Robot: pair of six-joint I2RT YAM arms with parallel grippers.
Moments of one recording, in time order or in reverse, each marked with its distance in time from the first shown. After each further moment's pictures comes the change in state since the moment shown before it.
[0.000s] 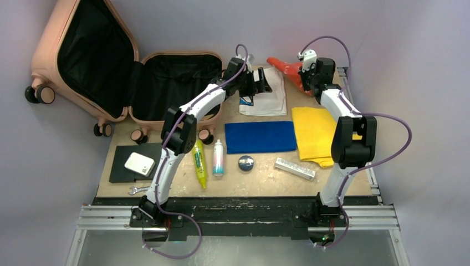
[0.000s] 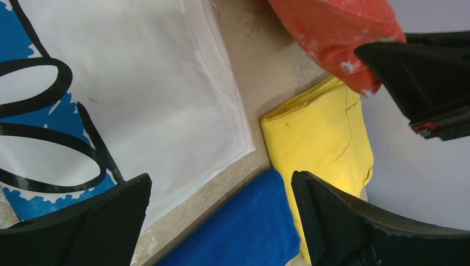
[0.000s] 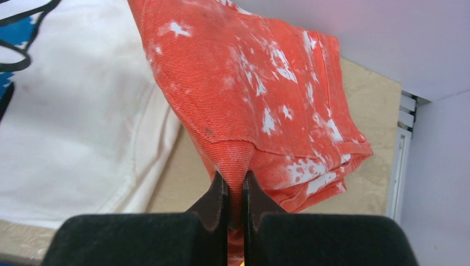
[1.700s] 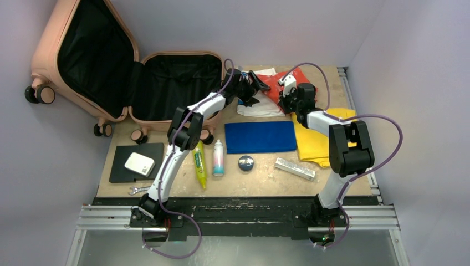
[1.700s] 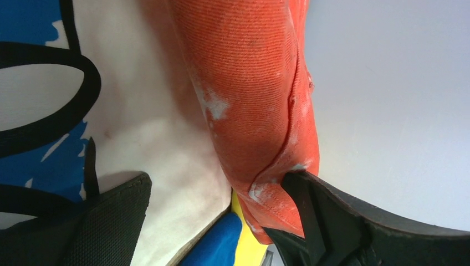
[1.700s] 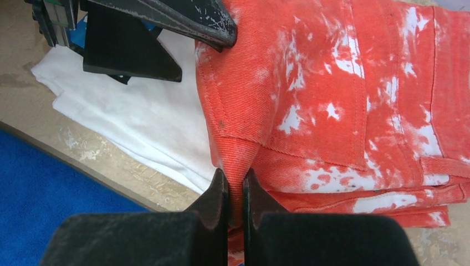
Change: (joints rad) left arm 0.056 0.210 0.013 0.288 0.088 -0.550; right arm 0.152 -0.107 -0.429 0.304 -0.160 0.083
